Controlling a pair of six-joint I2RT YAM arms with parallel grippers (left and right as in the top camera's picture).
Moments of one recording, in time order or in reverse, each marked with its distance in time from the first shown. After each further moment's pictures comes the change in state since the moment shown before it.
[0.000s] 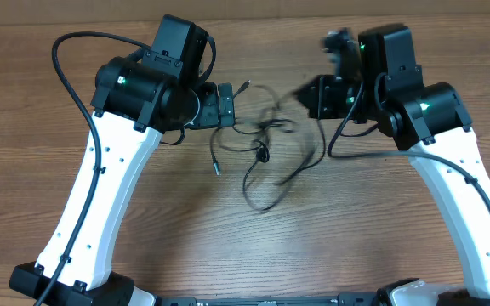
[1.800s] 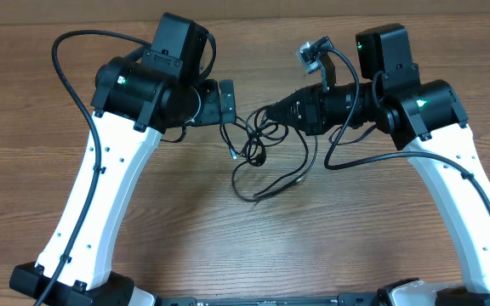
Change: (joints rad) left arm 0.000 0.000 0.000 0.035 0.012 0.000; right arm 0.000 0.014 -0.001 0.039 -0.623 -0.313
